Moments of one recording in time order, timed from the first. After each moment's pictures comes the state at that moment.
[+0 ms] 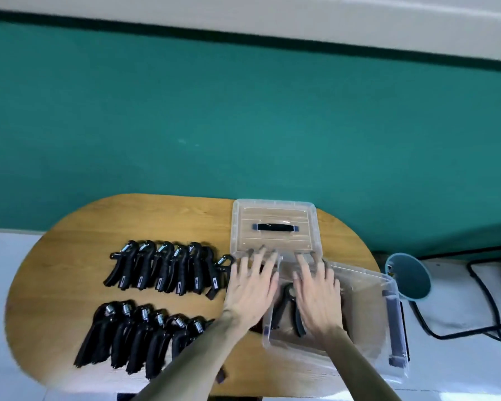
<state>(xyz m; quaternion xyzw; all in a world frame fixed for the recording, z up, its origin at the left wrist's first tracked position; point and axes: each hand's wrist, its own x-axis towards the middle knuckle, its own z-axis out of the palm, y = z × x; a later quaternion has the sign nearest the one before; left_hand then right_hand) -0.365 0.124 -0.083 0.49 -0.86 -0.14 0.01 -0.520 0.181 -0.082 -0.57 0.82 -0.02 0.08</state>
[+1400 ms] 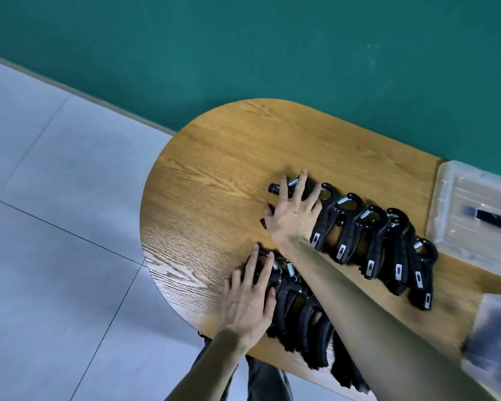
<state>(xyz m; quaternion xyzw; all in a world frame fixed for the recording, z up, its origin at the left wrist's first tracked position) 0.046 0.132 -0.302 0.65 -0.70 -0.28 0.03 -0.048 -0.036 -0.291 -0.67 0.73 0.10 0.12</state>
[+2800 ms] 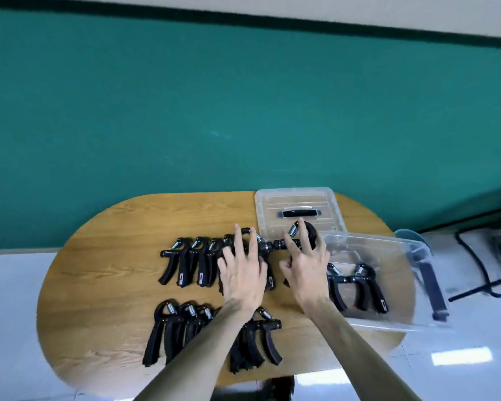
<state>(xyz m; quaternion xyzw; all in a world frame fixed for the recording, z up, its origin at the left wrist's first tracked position) -0.215 0.099 -0.097 0.58 -0.80 -0.15 0.08 -0.350 0.142 -0.086 -0.57 0.81 -0.13 0.03</state>
